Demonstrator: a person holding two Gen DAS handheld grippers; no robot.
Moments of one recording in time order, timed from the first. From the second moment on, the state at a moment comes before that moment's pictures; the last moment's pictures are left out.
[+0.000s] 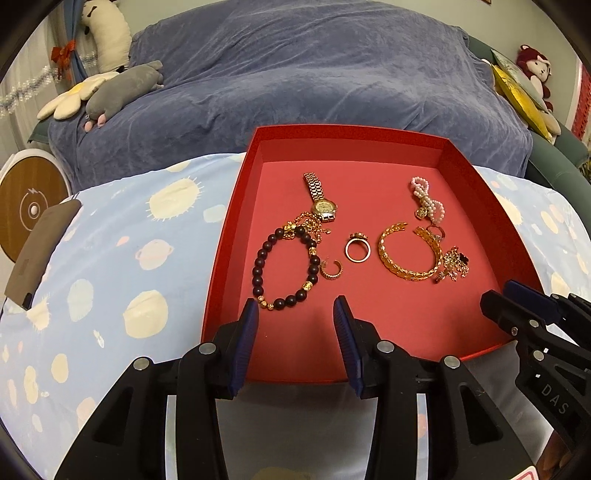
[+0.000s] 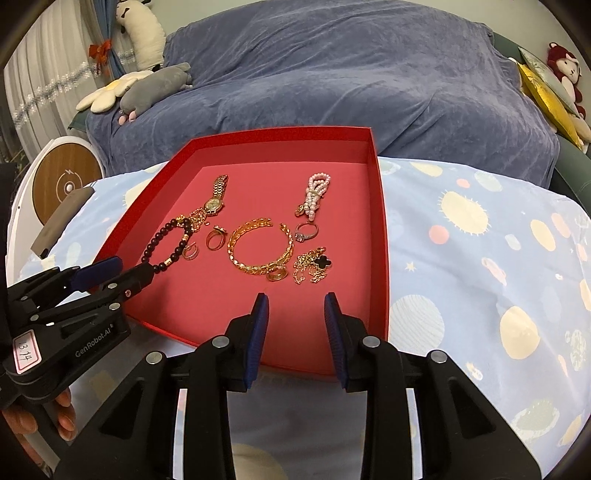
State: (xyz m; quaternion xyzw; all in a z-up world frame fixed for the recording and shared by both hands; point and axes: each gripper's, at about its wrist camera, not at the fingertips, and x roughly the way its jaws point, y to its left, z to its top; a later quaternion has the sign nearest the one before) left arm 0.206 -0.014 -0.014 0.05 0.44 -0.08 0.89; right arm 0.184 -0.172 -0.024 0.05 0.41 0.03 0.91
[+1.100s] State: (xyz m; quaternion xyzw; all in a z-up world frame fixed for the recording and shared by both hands) left arm 0.103 -0.003 0.030 0.04 0.41 -0.07 0.91; right arm 0.092 -0.149 0.023 0.04 0.39 0.02 0.92
